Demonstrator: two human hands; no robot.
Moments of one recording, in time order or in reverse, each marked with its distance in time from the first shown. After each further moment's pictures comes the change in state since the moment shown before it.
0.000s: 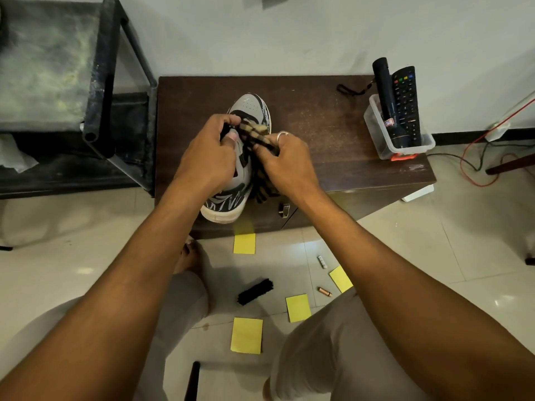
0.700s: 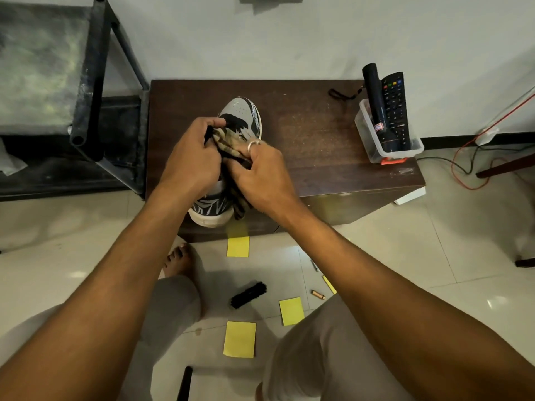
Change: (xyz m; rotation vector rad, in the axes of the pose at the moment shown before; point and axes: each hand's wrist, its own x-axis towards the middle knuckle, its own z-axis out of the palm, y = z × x) left_hand 0.003 -0.006 0.000 -0.050 0.055 0.007; right_hand -0.011 -0.014 0.012 -0.018 -0.037 -0.088
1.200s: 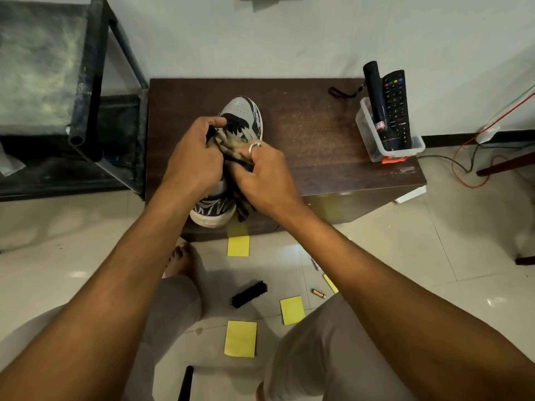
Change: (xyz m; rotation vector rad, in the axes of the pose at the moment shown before) left_hand 0.000 0.003 0.001 0.012 -0.004 -0.005; right_hand -0.006 -0.003 -0.005 -0.006 -0.006 -0.031
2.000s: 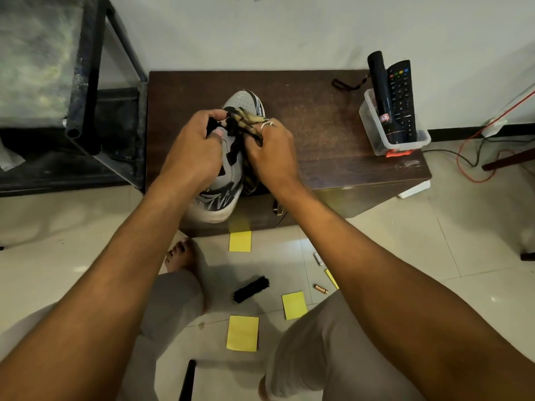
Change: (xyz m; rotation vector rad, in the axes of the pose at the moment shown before) left_hand 0.003 -0.001 0.002 -0.035 0.000 -0.029; right_hand 0.032 0.028 0.012 -0.163 0.188 0.057
